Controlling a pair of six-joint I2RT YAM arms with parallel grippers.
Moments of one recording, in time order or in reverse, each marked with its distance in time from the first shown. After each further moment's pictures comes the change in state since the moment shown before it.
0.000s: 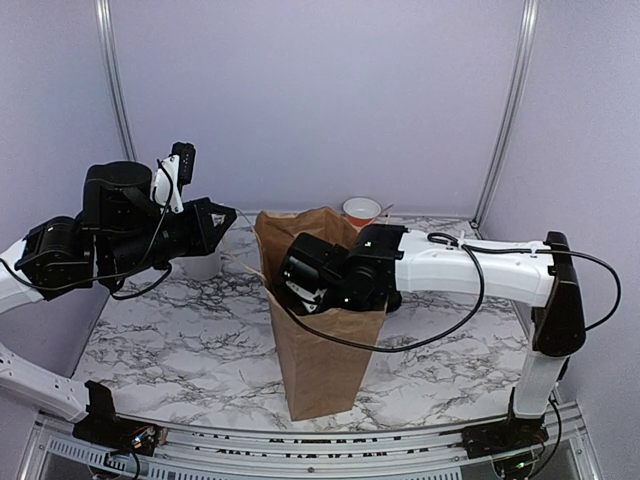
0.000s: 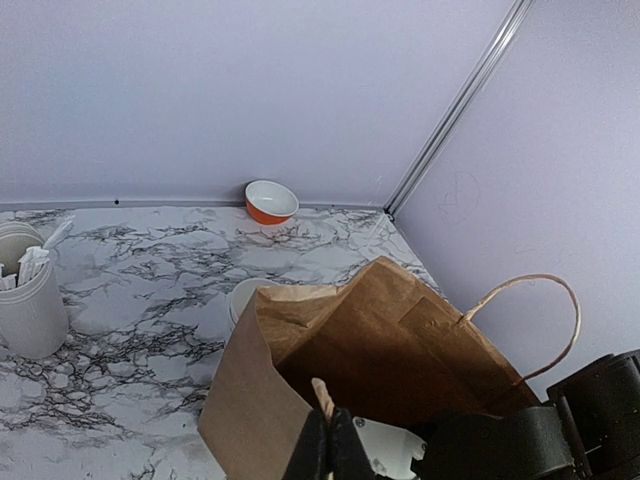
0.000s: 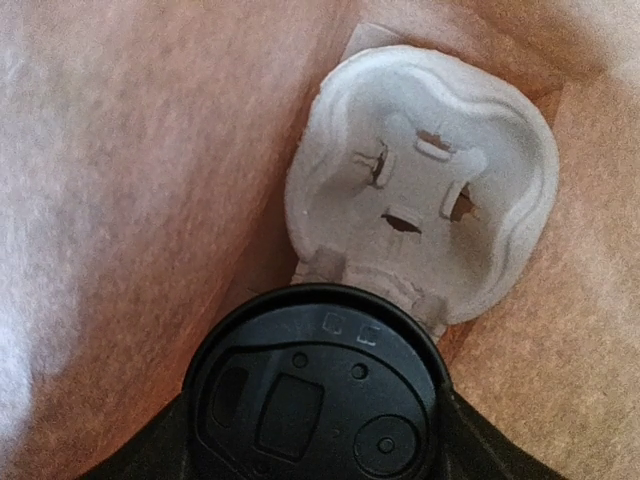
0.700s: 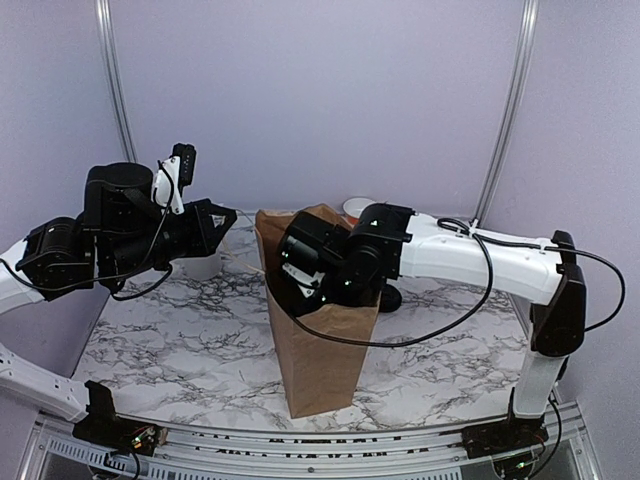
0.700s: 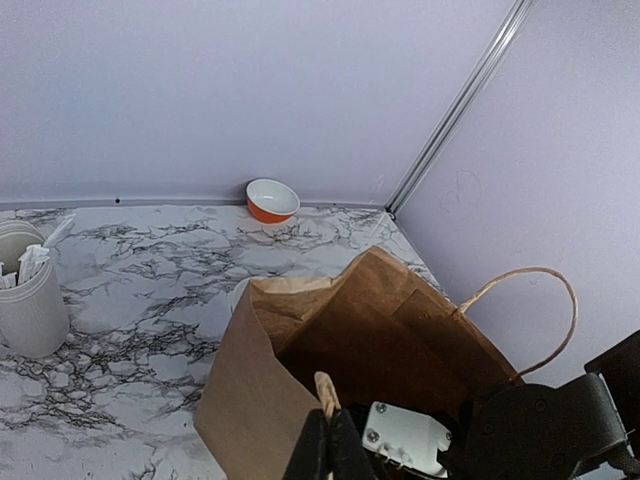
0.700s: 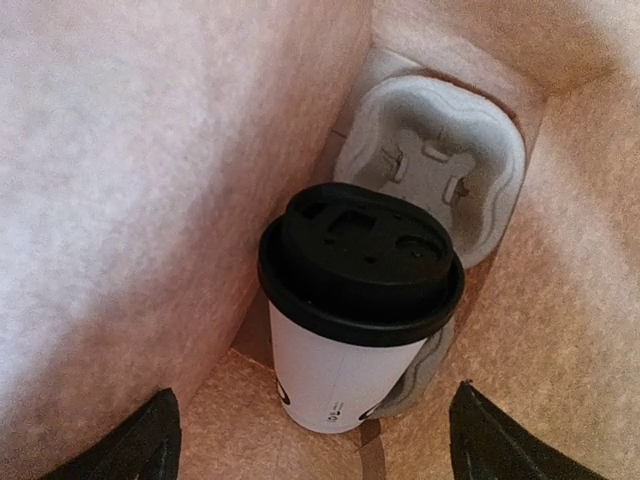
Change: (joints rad) left arm 0.000 0.000 -0.006 0.003 0.000 0.000; right arm 0.002 0.013 0.139 -0.091 0.002 -0.002
